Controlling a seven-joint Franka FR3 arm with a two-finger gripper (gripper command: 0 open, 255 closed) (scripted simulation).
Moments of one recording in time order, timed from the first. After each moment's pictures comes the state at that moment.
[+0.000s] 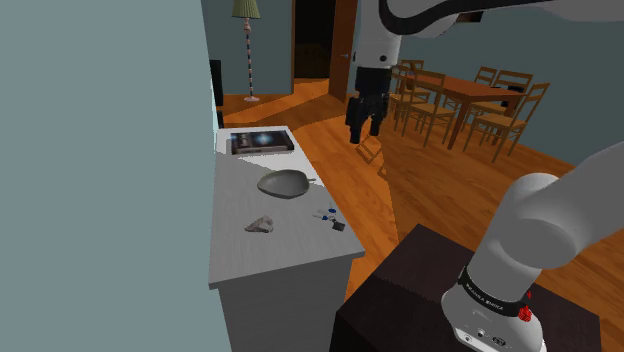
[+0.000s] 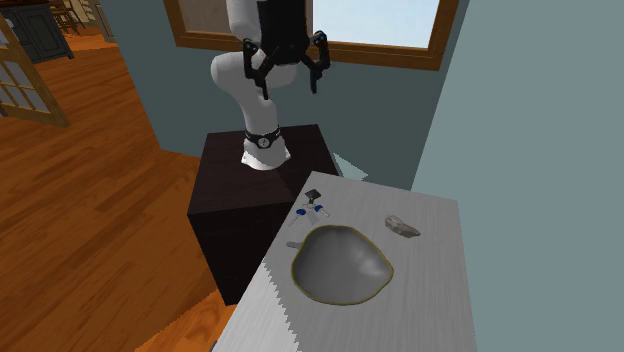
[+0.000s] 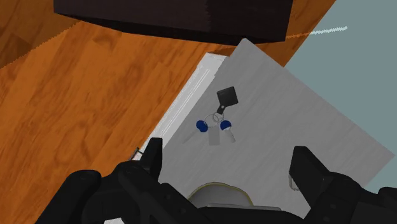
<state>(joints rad) 0.06 -0.57 0.08 -2.31 0.10 1.68 0.05</state>
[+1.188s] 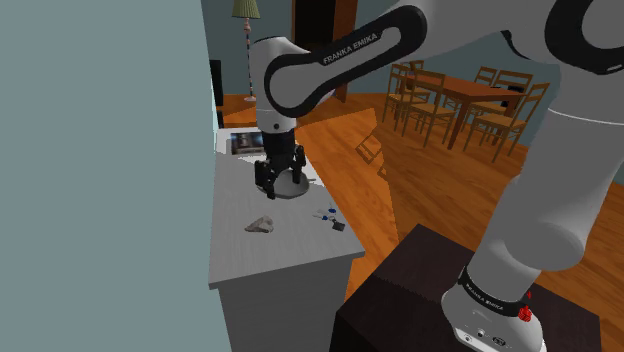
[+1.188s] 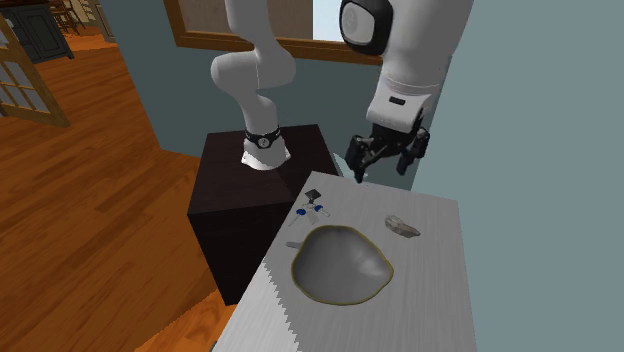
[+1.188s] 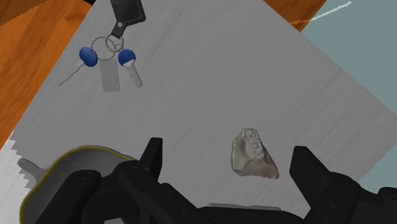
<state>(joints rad) 0.15 0.04 0.30 -2.04 0.02 1.96 0.34</state>
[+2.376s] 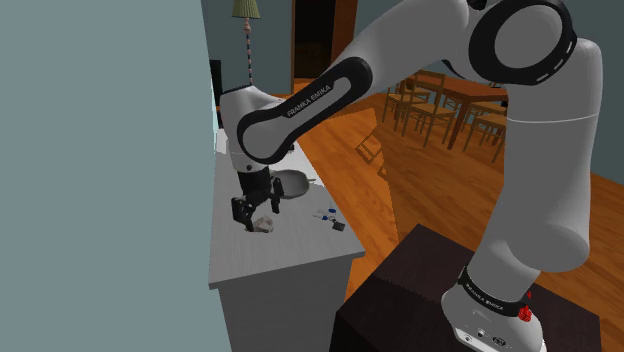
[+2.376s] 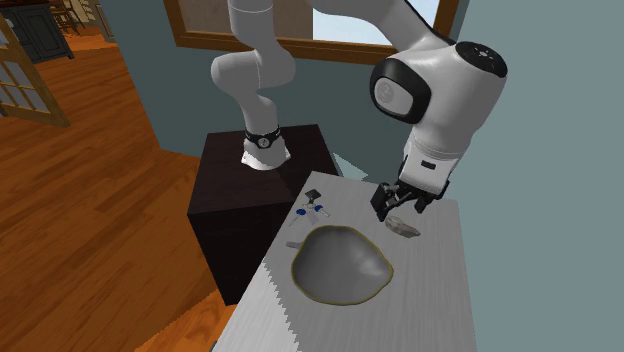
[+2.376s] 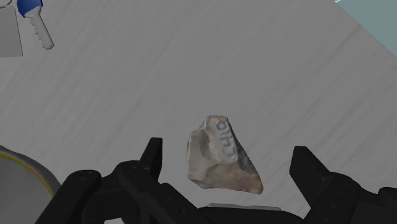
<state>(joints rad) 0.21 0.32 0.32 -1.93 -0.07 2.09 0.45</state>
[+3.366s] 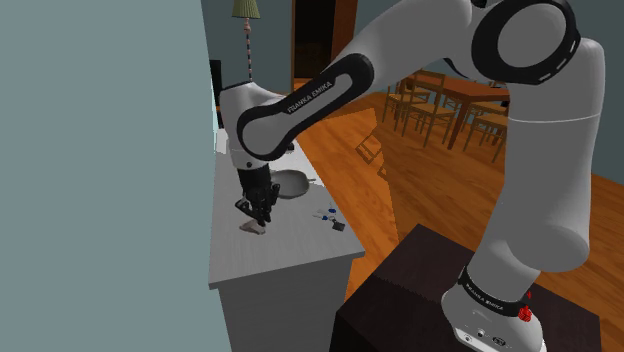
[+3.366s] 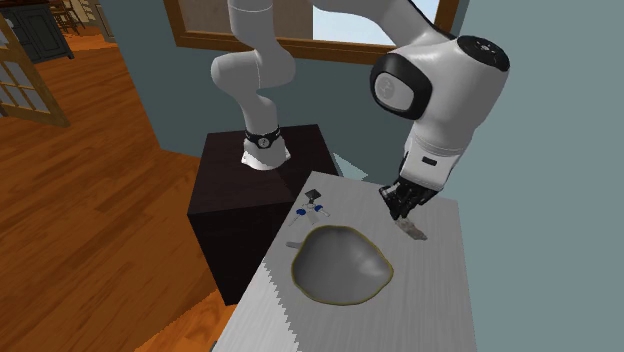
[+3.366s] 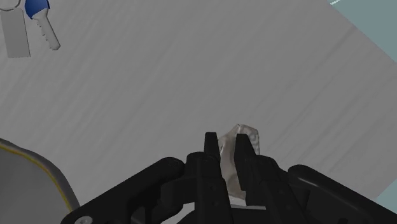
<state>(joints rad) 0.21 0.31 0.32 -1.93 -0.07 2.07 0.45</state>
